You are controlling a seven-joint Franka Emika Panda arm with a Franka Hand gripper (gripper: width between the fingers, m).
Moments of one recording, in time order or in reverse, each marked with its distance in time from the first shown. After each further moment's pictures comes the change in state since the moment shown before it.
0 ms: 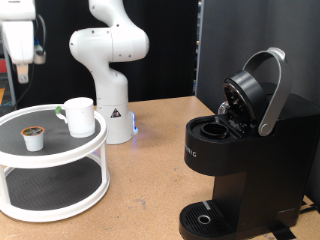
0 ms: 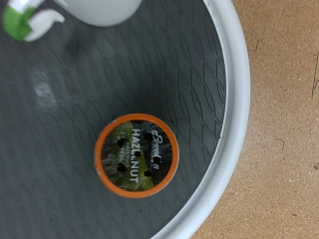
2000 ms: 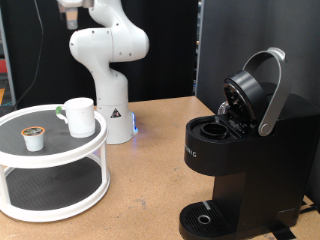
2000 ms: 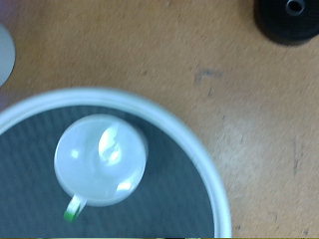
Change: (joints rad) arm 0.022 -0.130 0.250 0.156 0.154 -0.402 0.255
